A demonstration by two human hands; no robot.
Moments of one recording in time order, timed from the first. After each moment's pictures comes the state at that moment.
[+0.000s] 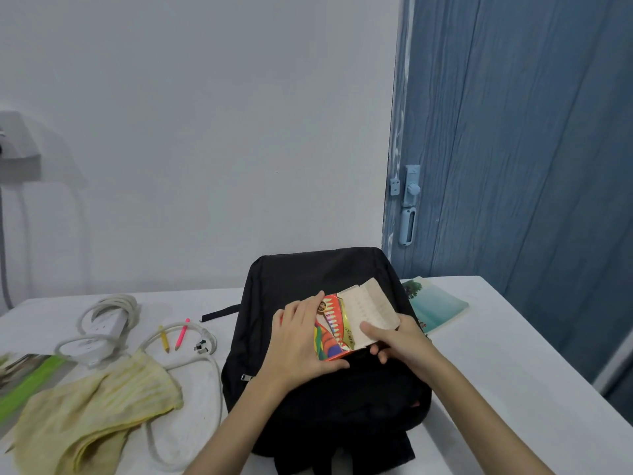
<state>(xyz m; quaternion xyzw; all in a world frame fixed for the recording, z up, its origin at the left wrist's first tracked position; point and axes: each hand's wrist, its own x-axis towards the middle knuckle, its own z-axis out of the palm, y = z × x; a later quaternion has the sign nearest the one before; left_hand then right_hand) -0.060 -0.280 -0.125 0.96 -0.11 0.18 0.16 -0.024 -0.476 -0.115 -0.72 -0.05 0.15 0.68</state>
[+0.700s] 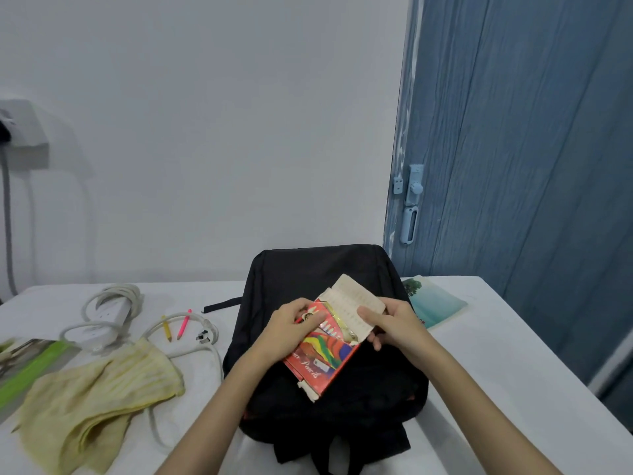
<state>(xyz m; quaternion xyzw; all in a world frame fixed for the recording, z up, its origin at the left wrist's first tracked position) -0.071 -0.271 -0.091 0.87 0.00 0.01 0.49 -0.029 -0.471 -0.098 -0.73 -0.12 0.14 0.66</state>
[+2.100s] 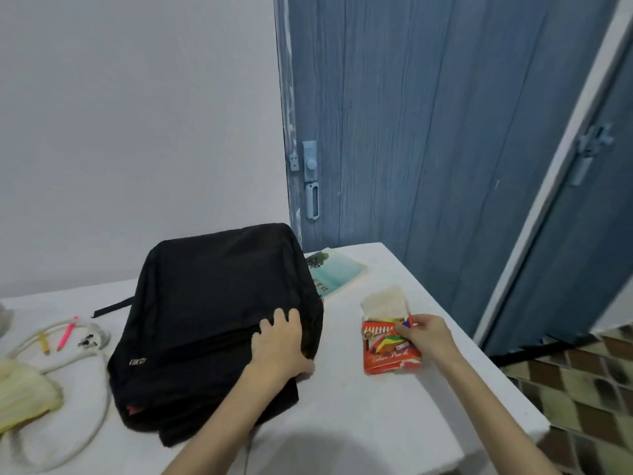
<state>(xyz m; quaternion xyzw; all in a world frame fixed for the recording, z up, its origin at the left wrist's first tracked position) -0.090 -0.433 -0.127 1.00 -0.02 -0.04 0.03 -0.072 -0.667 -0.162 -0.84 0.19 -0.01 0.51</state>
